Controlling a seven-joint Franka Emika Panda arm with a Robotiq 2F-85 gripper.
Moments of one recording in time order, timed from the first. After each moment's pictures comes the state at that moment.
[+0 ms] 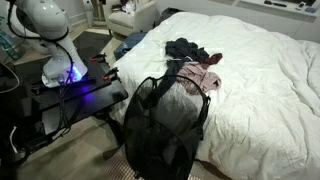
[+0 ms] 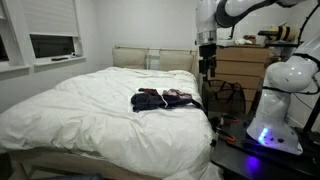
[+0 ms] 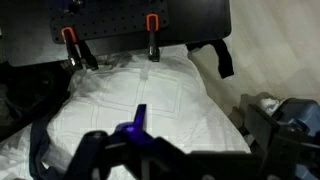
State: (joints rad) arm 0.11 -0.56 0.25 -2.52 0.18 1.77 0.40
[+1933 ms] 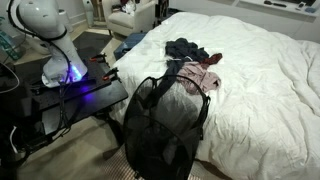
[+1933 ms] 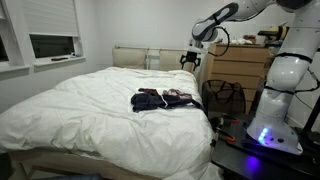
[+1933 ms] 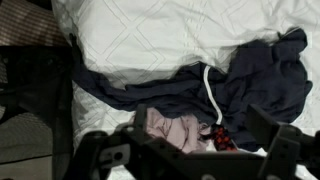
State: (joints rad) arm -0.21 -0.10 -0.11 -2.25 0.07 2.28 0.63
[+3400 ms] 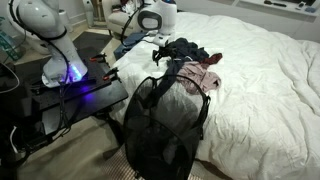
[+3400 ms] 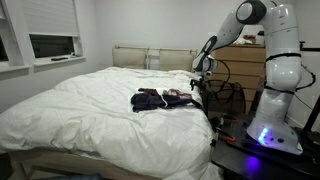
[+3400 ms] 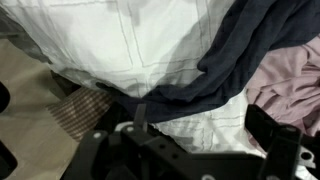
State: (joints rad) arm -0.23 0.33 -0.30 -2.33 0.22 2.72 1.24
